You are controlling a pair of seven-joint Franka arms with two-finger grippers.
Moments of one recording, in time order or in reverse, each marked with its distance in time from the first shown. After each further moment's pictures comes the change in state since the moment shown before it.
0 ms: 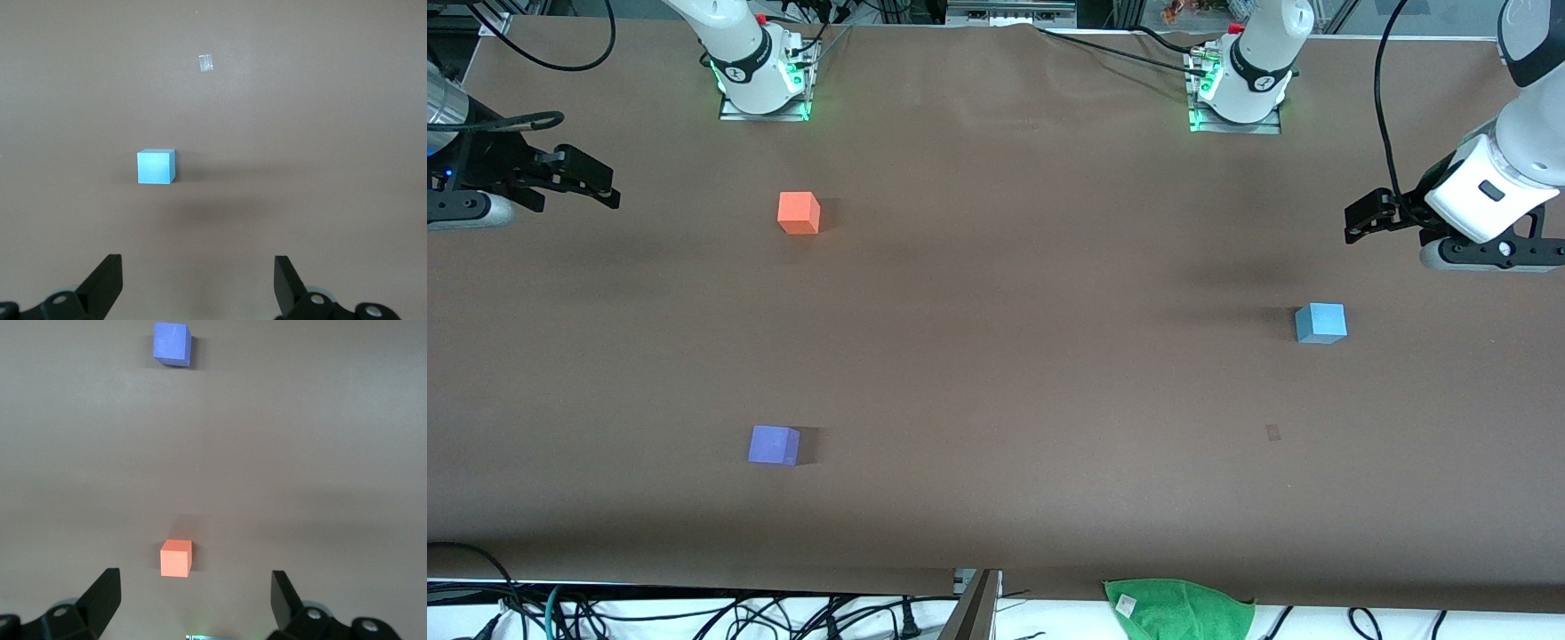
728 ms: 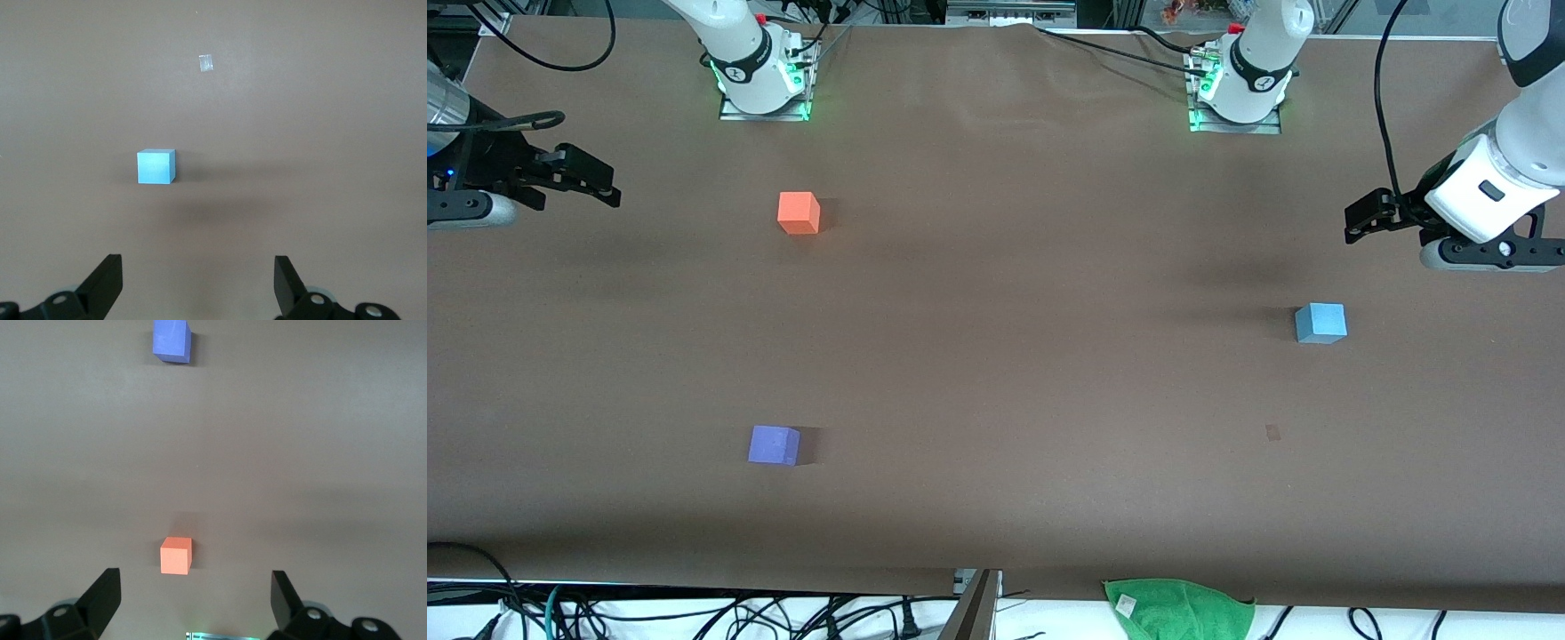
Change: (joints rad) left arm 0.000 0.000 0.000 0.000 0.000 0.000 0.000; right arm 0.000 0.000 0.000 0.000 0.000 -0.008 0.000
